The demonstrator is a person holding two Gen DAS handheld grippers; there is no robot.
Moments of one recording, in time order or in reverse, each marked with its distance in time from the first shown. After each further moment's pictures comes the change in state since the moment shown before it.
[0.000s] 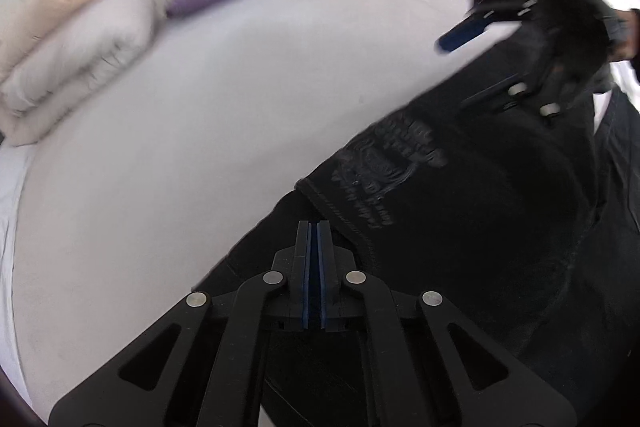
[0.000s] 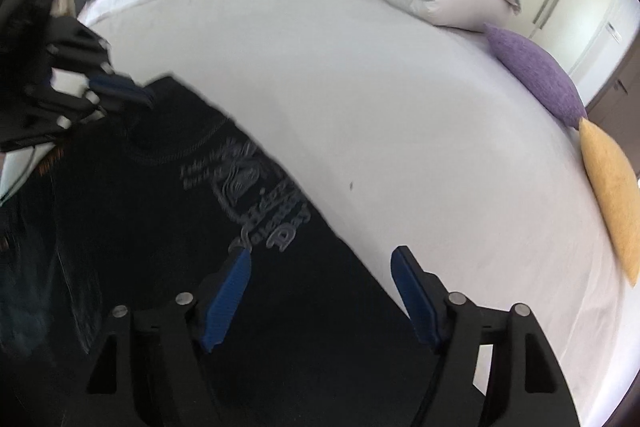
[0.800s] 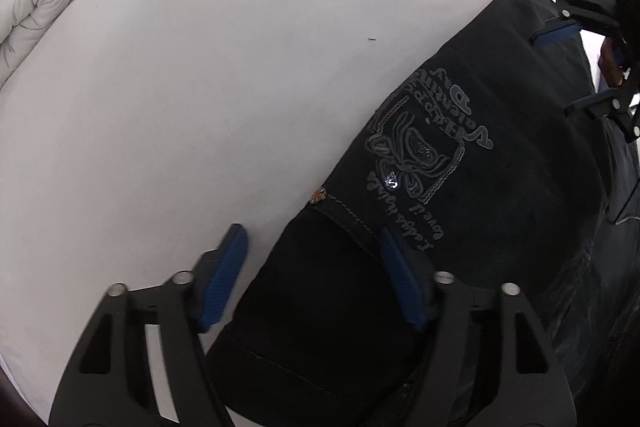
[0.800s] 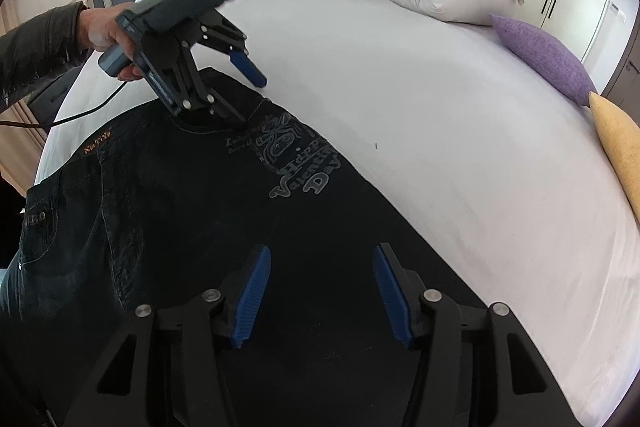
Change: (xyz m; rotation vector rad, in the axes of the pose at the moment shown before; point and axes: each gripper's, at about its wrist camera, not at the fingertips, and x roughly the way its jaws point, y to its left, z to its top) left arm 0.090 0.053 0.040 0.056 0.235 -0.233; right arm -0.023 0.009 -0.046 0.003 -0.050 0.110
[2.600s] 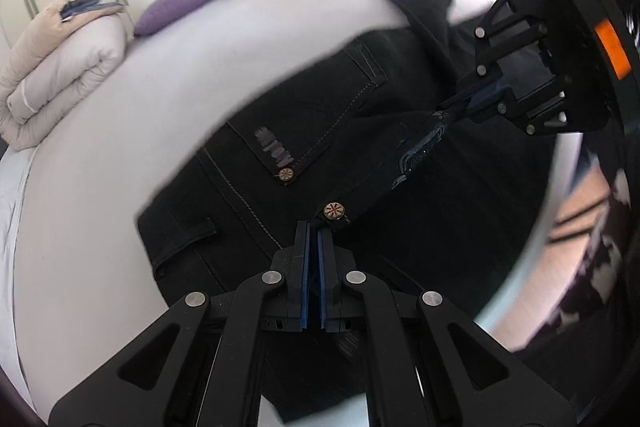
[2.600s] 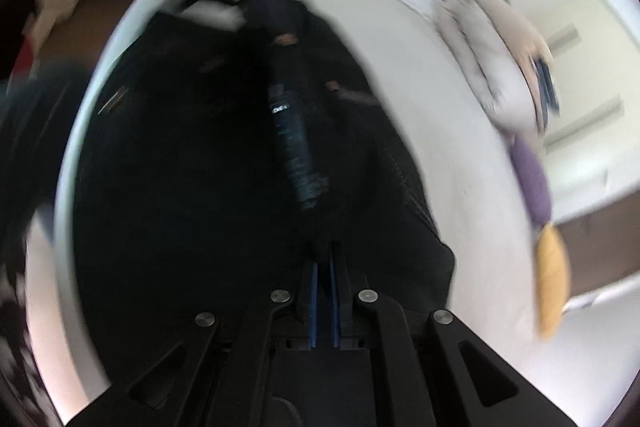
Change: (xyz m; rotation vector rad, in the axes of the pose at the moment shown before) left arm -0.119 -0.262 -0.265 0.093 -0.287 0.204; right arm -0.044 0.307 -0.108 -0.636 0.102 -0.342
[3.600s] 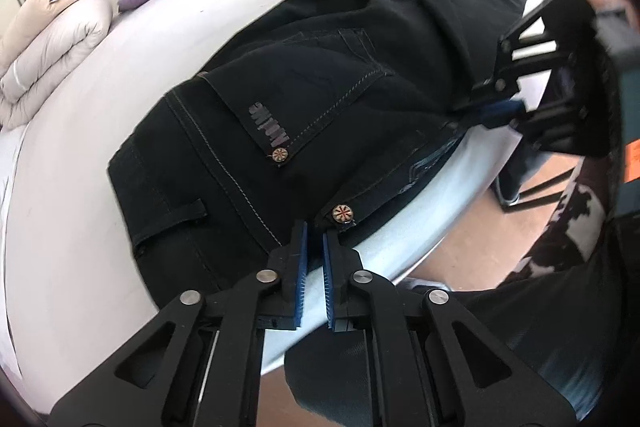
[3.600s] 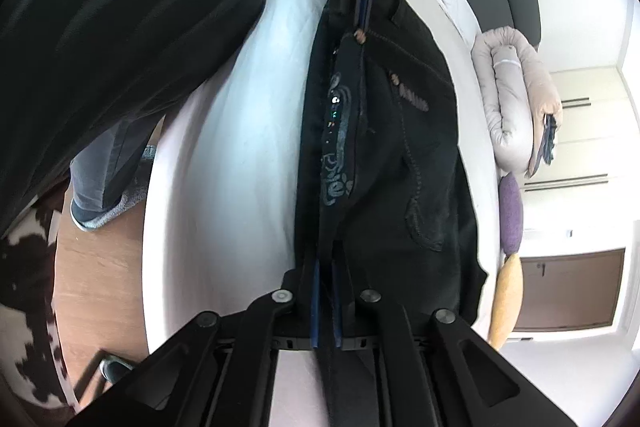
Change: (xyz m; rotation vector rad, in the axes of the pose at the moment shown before) left arm -0.027 -0.044 -0.059 -0.018 0.093 -0.037; right arm -0.027 0.119 0.004 -0.132 0.080 -0.108
